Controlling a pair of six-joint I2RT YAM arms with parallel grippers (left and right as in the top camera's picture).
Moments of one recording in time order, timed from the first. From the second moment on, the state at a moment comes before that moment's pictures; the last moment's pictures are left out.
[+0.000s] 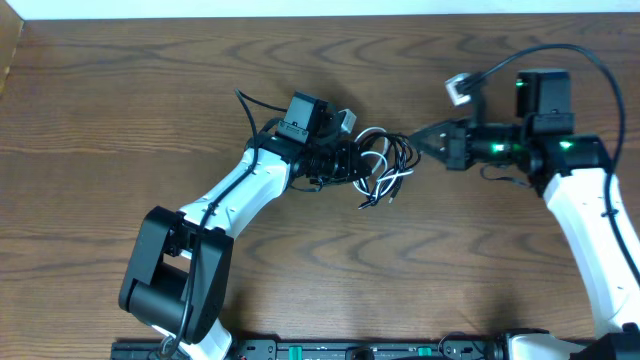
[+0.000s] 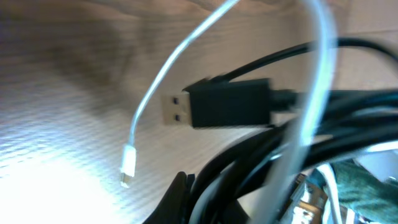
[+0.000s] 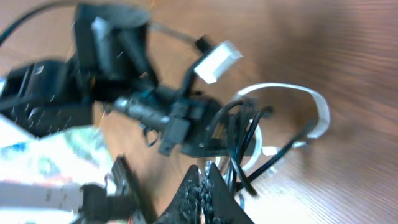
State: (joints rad) left arm -0.43 1.79 1.14 -0.38 0.68 -0.53; right arm 0.05 1.43 1.17 -0.66 -0.97 0.09
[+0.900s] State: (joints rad) left arm -0.42 1.79 1.14 -0.33 0.92 -0.48; right arm 0.13 1.50 1.17 -0.79 -0.53 -0.09
